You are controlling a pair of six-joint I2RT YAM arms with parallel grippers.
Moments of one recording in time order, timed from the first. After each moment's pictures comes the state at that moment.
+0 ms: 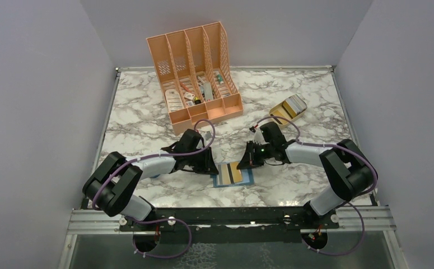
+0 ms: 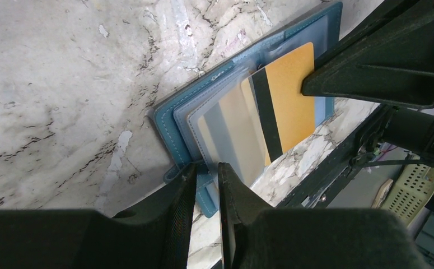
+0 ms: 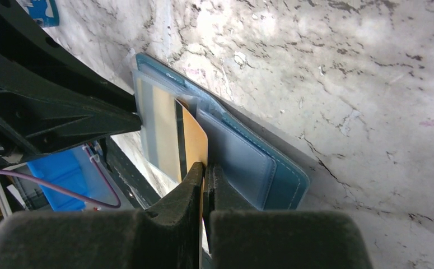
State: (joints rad) left arm -0.63 1.46 0.57 -0.02 0.45 -0.68; right arm 0.53 1.58 0.64 0.01 -0.61 0.60
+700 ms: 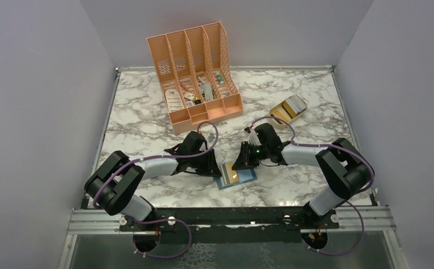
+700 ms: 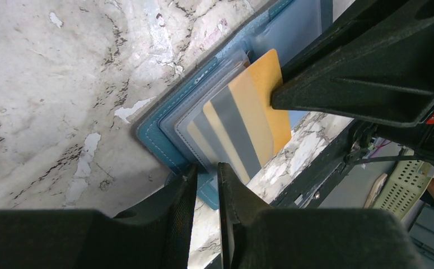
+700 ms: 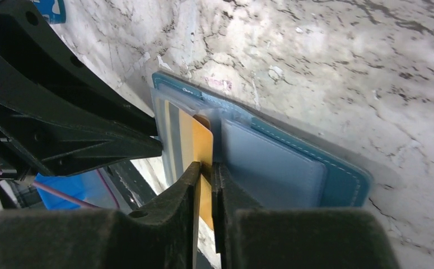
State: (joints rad) left arm -0.68 1.47 0.56 0.02 0.45 -0.72; right arm 0.58 1.61 0.63 0.11 -0.60 0.66
